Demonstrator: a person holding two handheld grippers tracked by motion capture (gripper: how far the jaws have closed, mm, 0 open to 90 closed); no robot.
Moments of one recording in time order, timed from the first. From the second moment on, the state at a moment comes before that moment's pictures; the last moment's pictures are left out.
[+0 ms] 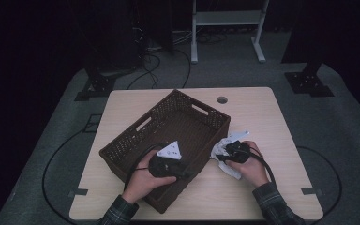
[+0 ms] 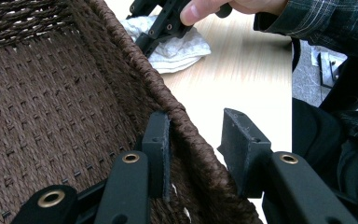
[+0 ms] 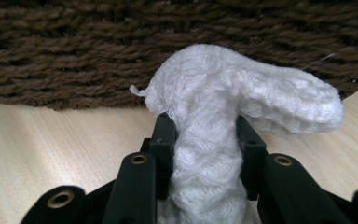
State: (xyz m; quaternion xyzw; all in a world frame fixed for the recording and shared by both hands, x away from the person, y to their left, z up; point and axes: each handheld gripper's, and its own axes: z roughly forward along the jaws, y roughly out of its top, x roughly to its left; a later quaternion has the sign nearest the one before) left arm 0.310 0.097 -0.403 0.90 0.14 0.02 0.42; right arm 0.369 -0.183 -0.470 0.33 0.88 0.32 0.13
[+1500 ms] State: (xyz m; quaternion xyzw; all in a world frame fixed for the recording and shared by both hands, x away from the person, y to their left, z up) left arm 0.310 0.097 -0.403 0.90 0.14 0.01 0.42; right arm 0.347 -0.186 -0.421 0.30 0.87 0.37 0.16
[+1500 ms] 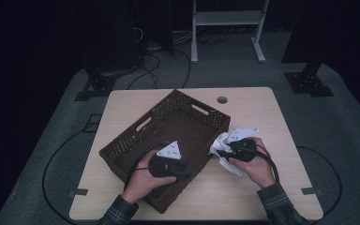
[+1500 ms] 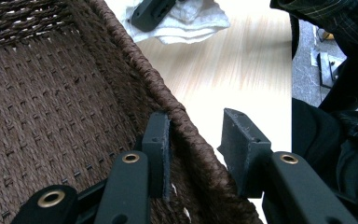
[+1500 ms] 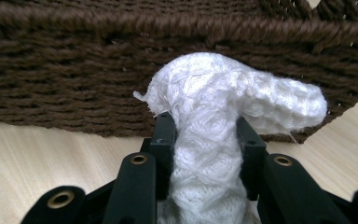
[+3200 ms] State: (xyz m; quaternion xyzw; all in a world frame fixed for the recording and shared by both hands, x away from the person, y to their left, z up) left arm 0.310 0.097 -0.403 0.90 0.14 0.01 0.42; right arm 0.345 -0.164 -0.442 0.27 0.89 0.35 0.13
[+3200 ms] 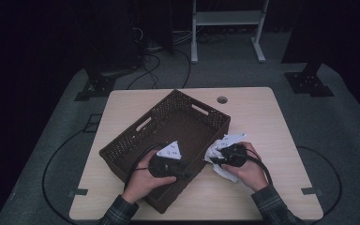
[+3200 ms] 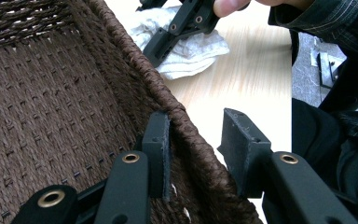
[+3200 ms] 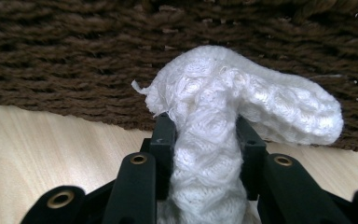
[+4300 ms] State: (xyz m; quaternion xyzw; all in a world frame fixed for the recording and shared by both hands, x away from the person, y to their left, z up) left arm 0.310 0.096 -0.402 0.90 0.14 0.02 0.42; right arm 0.354 -0.167 -0.468 0.30 0.89 0.32 0.11
